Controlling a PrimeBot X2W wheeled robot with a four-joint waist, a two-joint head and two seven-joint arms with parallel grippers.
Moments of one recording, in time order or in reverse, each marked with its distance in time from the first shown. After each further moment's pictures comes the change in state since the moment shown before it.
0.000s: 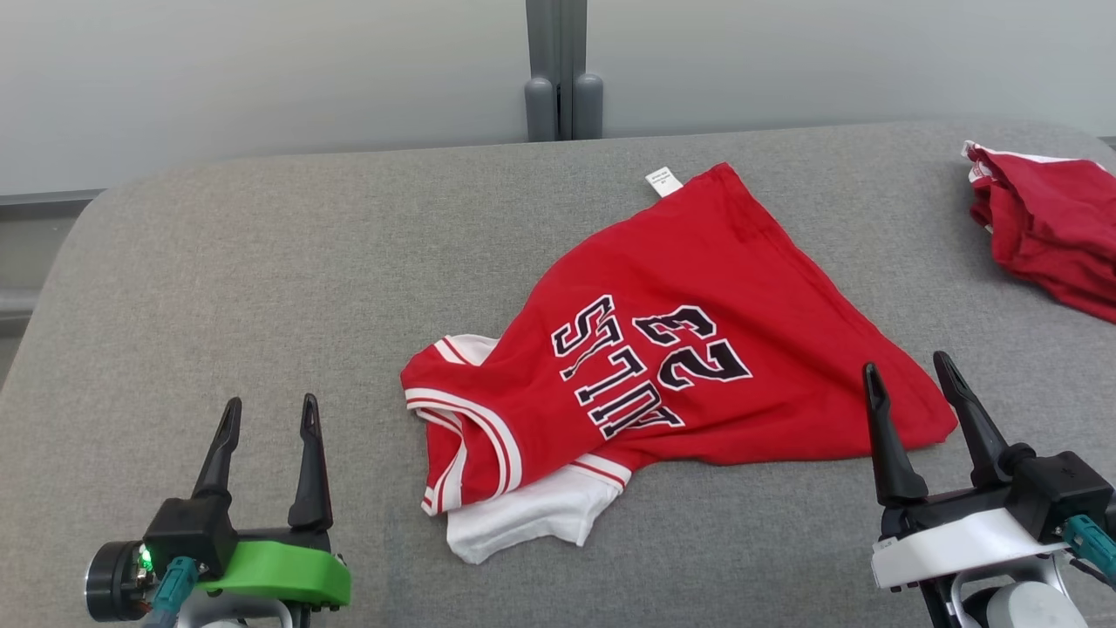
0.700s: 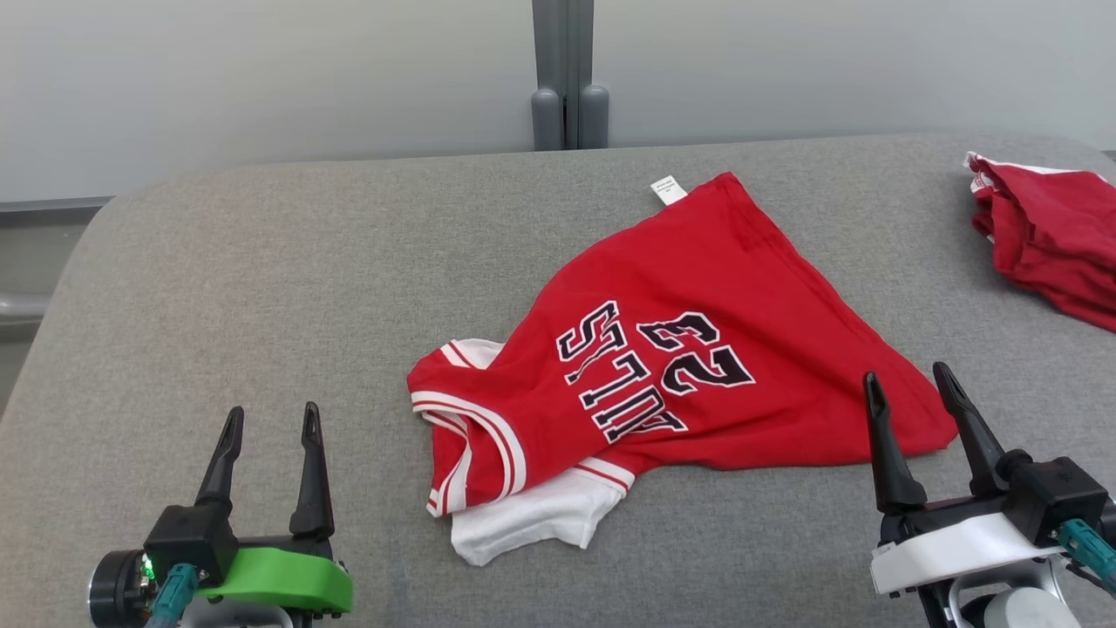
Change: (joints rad) left arm 0.012 0.000 -0.004 0.004 -0.017 0.002 0.000; right arm 0.005 0.008 -0.006 0.026 0.003 0.000 0.000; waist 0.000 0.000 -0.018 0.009
